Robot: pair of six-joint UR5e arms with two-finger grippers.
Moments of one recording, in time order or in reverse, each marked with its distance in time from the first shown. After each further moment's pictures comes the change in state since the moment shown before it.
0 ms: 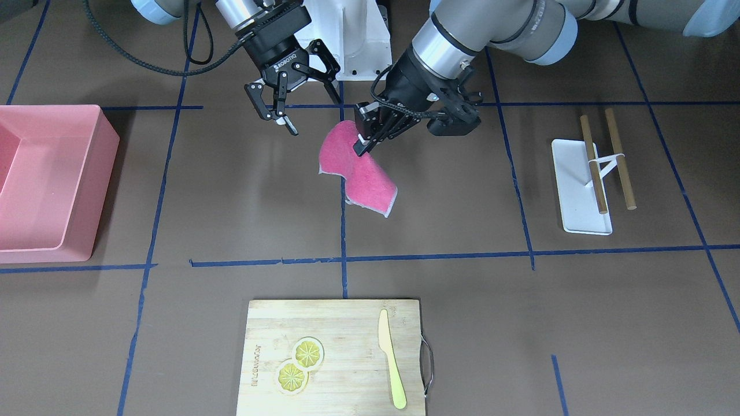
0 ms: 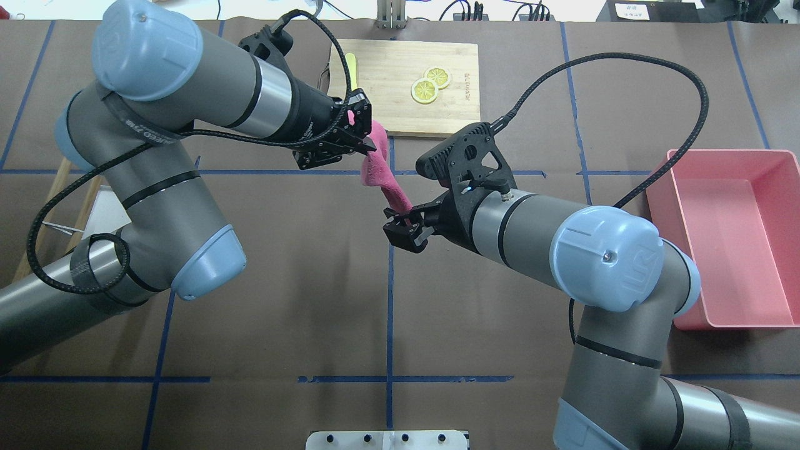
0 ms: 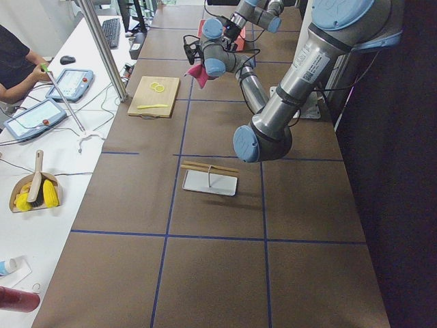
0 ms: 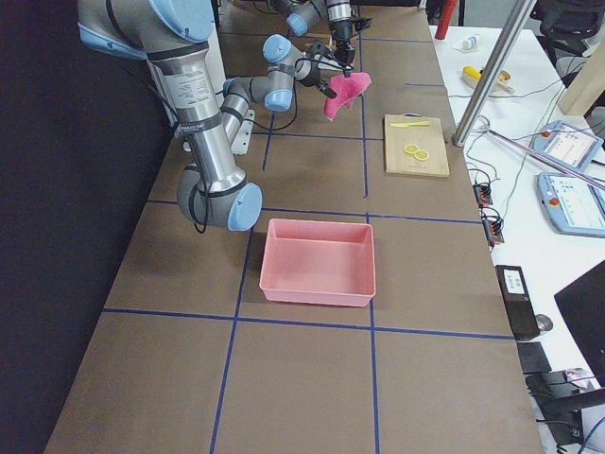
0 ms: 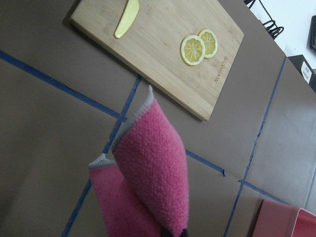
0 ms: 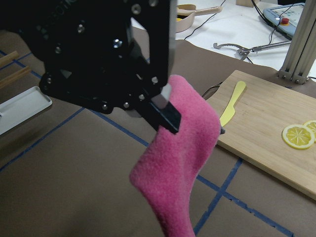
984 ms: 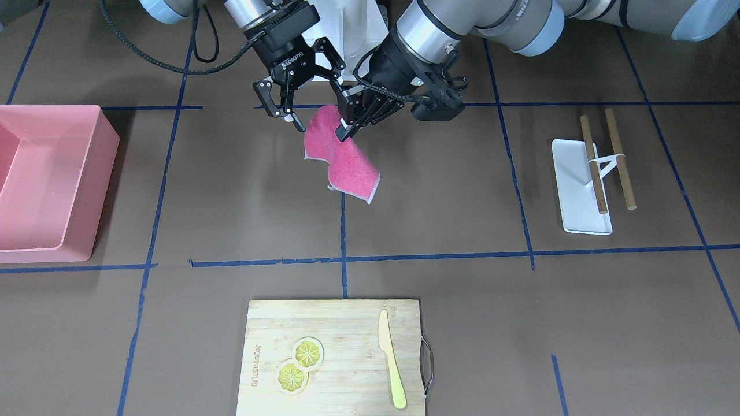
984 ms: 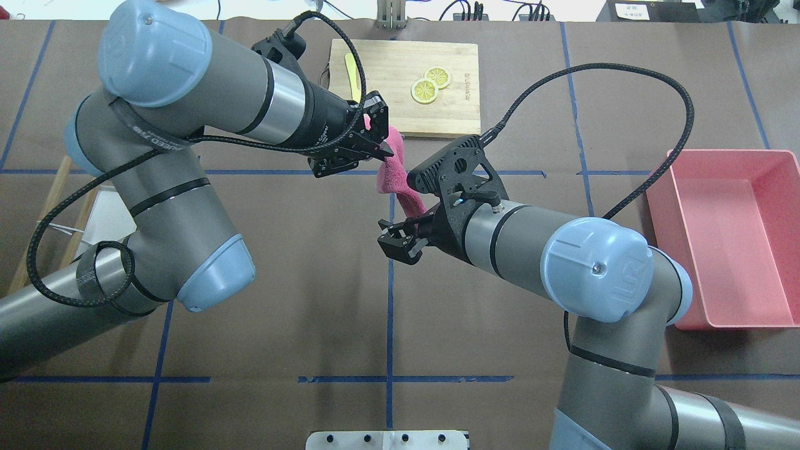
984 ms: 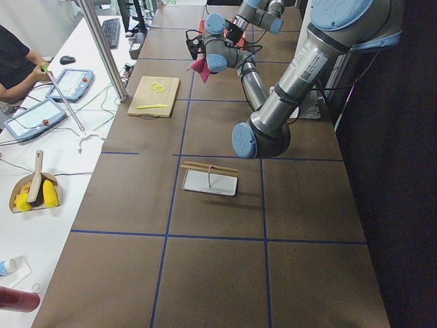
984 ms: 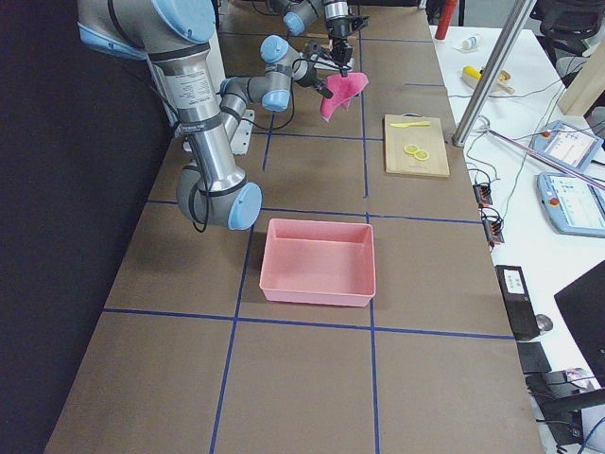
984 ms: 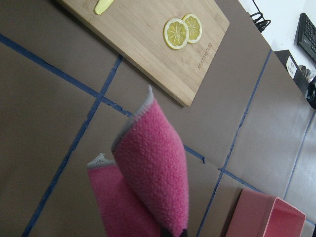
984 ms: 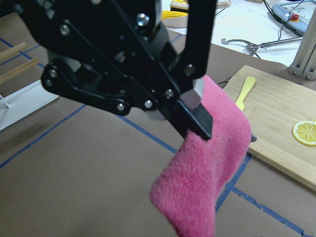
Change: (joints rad) left arm 0.028 -0.015 -0.026 0.003 -0.001 -0.050; right arm -0.018 0.003 -0.005 0.000 -0.003 -0.010
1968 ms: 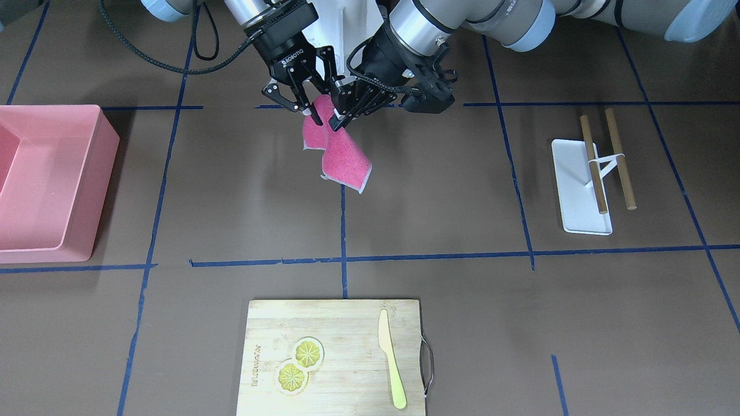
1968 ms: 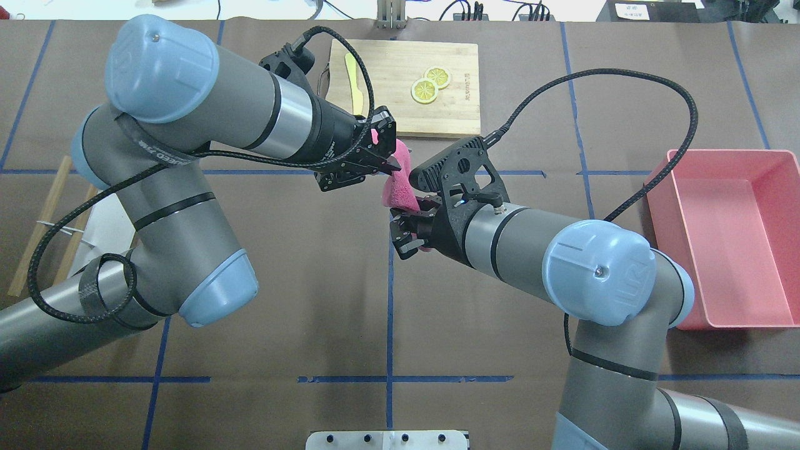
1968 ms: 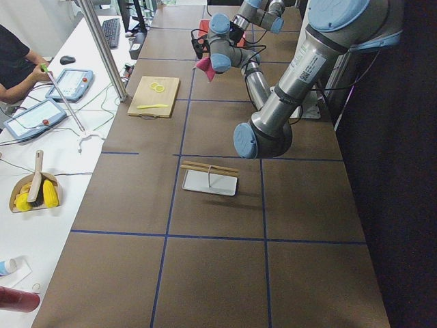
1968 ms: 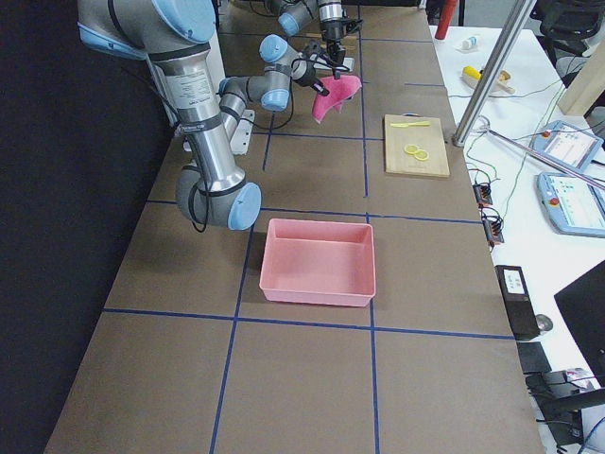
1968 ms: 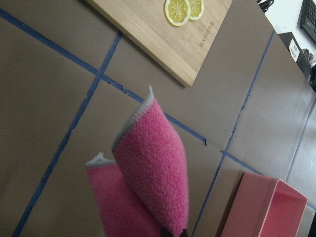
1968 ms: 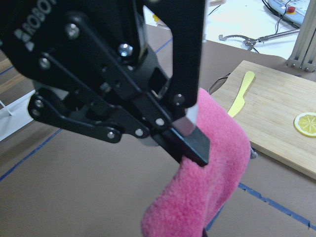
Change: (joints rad) left arm 0.020 0.004 -0.013 0.002 0.001 0.000; right arm -0.006 -0.002 0.010 -0.004 0.003 0.059
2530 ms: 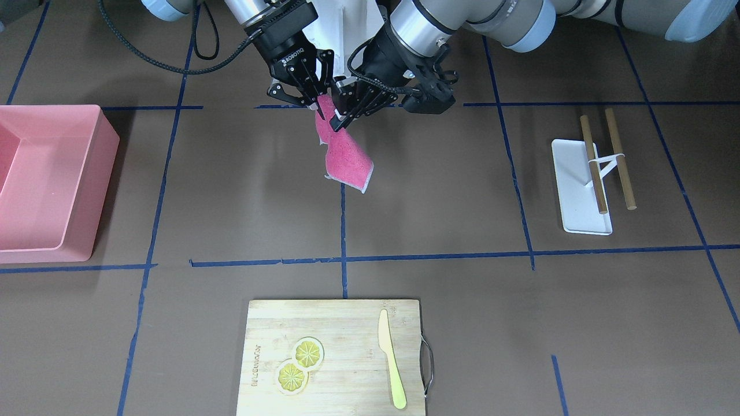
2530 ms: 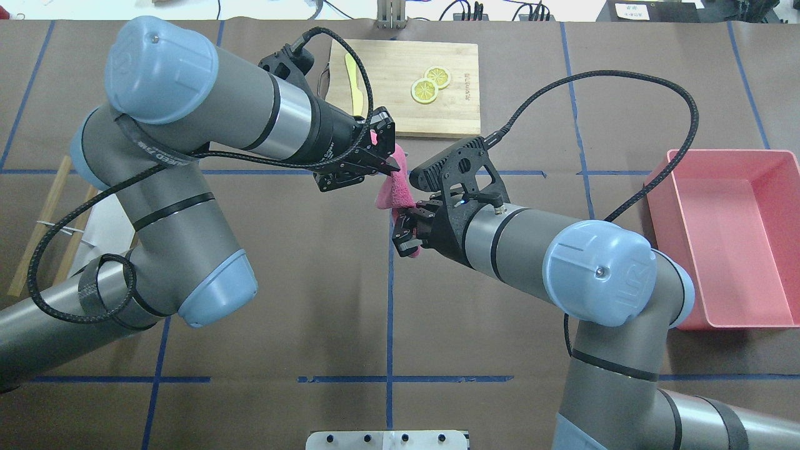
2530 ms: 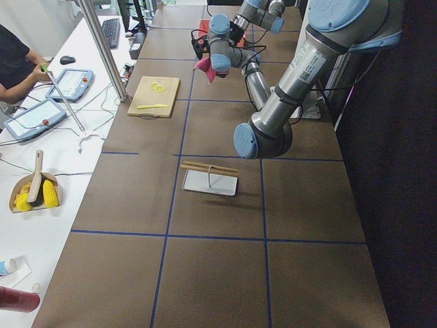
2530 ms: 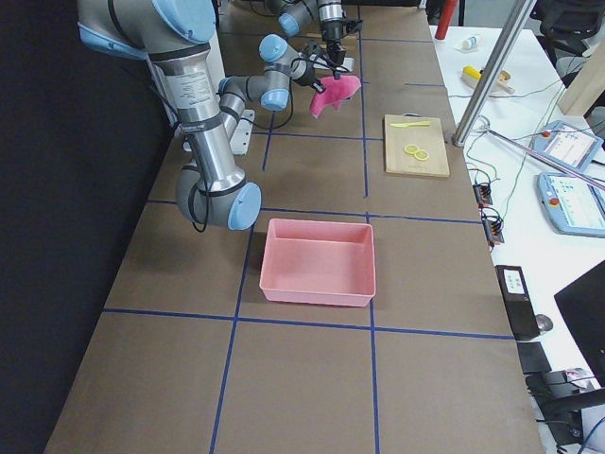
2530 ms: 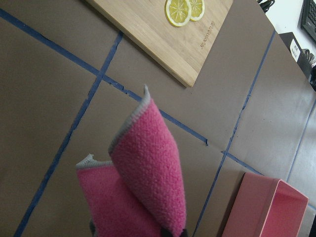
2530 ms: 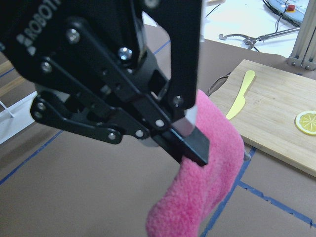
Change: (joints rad) left arm 0.000 0.002 0.000 -0.002 0.000 0.002; right arm -0.001 0.000 0.003 -0.001 0.002 0.007
